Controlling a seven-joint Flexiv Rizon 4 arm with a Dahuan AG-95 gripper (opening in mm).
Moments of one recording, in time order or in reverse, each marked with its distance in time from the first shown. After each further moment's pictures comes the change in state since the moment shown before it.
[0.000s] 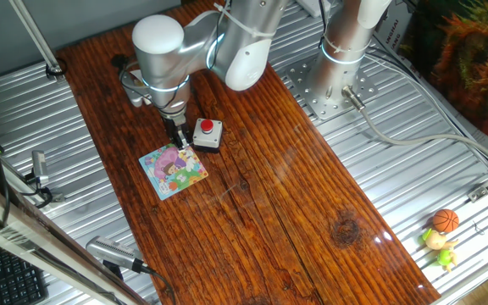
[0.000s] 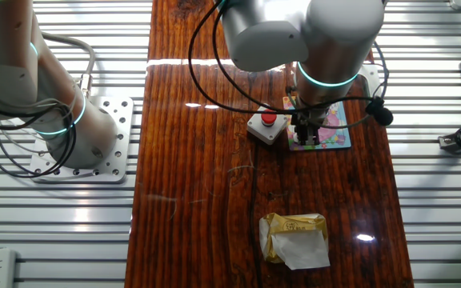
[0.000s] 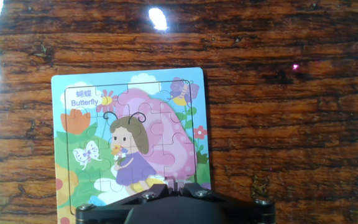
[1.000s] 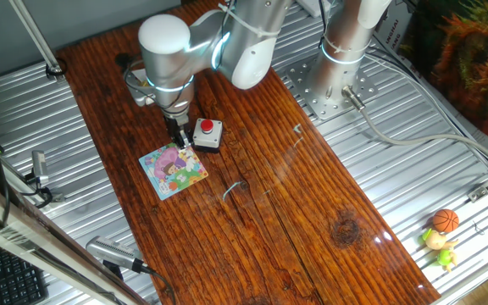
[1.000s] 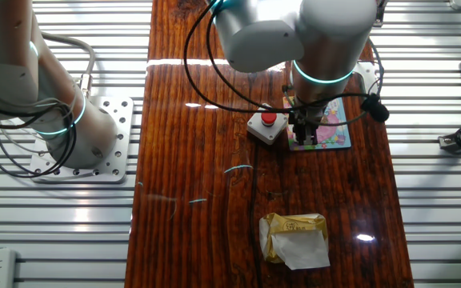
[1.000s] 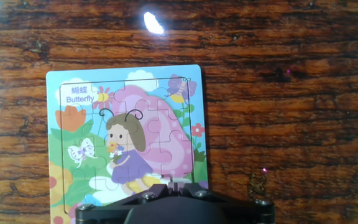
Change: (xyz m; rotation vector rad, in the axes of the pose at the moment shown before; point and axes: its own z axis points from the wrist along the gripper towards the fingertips) arm 0.004 -0.003 0.000 0.017 -0.004 0.002
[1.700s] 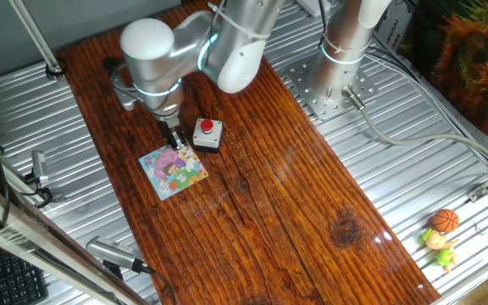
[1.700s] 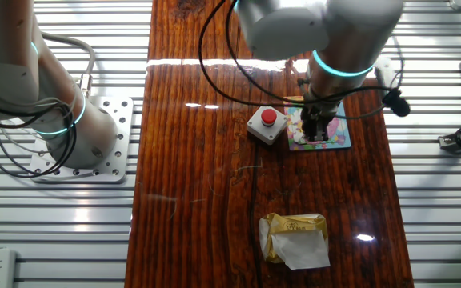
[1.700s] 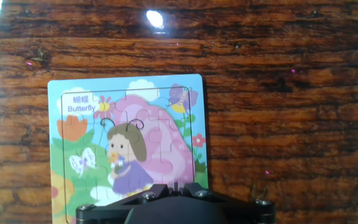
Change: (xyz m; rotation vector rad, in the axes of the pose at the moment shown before) arm -0.016 0.003 -0.017 0.011 0.054 0.003
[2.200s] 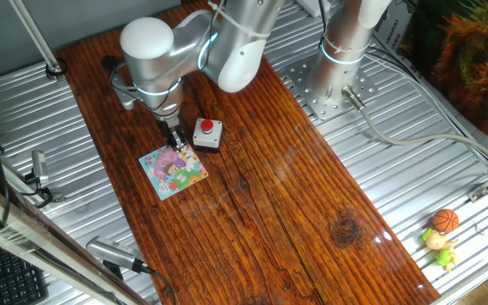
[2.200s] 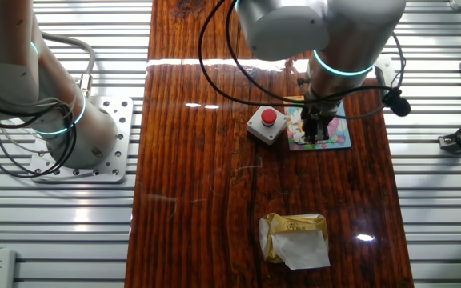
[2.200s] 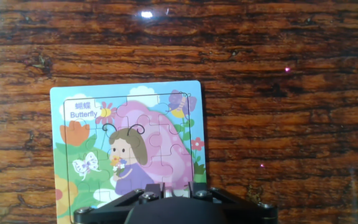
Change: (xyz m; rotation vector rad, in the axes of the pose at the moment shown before) arm -0.001 0.000 0.003 -0.003 -0.013 0.002
